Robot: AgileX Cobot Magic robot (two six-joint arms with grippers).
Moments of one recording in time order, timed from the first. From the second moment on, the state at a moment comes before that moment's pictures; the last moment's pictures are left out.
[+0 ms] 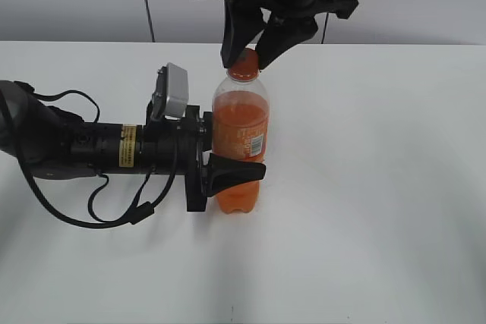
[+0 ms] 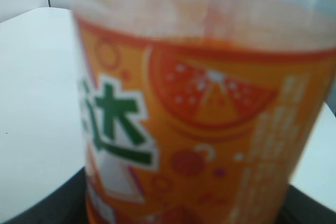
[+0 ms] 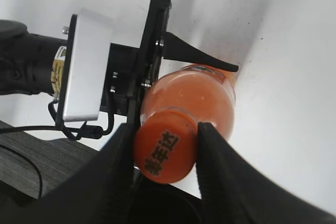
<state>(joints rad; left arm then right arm) -0.35 2.19 -0.97 1.25 -1.19 -0.48 0.66 1.86 -1.76 0.23 1.21 0.27</state>
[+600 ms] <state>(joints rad) -0.35 2.19 -0.97 1.25 -1.19 -0.48 0.66 1.86 -1.76 0.23 1.21 -0.27</state>
